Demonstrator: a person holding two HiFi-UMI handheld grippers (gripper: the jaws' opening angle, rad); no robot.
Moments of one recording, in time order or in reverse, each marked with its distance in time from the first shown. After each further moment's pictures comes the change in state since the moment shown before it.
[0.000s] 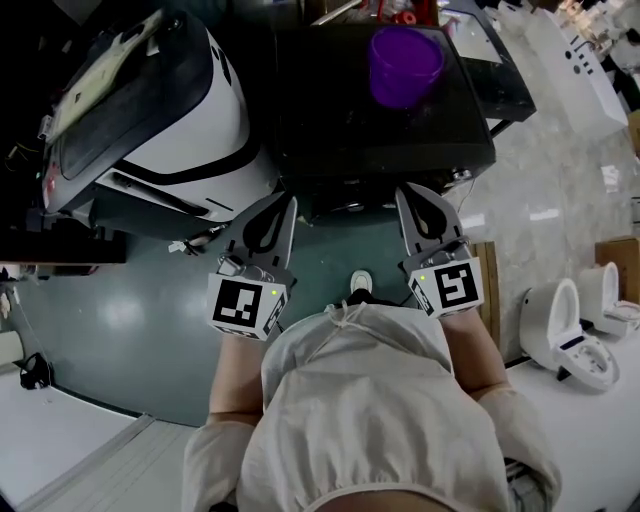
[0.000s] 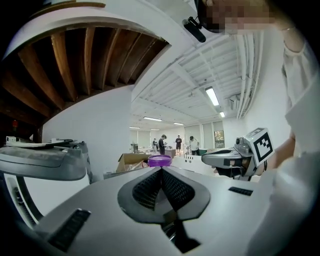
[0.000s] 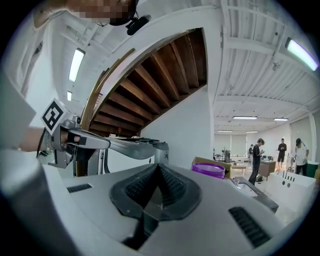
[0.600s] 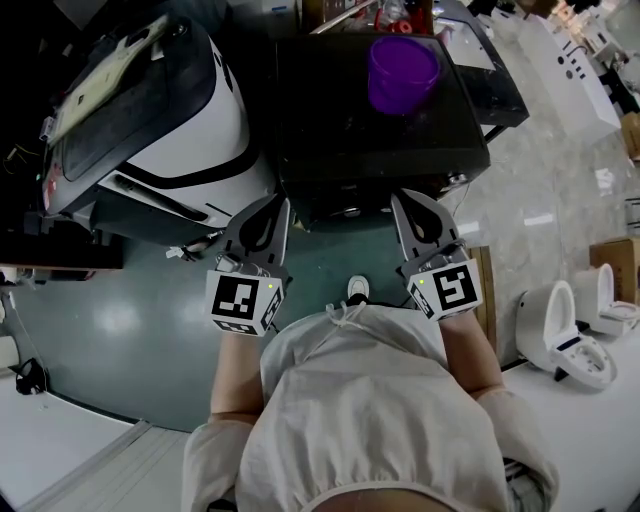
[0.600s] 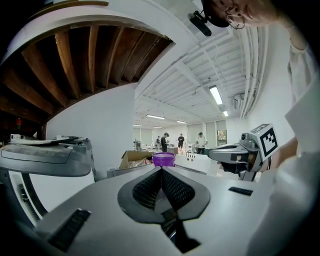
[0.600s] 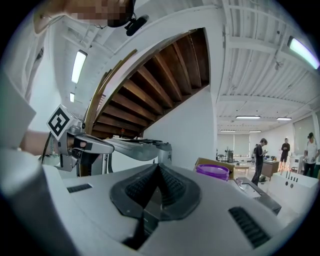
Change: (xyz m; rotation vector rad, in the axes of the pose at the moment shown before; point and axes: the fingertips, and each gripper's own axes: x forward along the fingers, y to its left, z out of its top) left arm -0.008 0.015 -0.006 -0.009 0.021 0.021; right arm -0.004 0.013 0.014 -0.003 -0.004 0.030
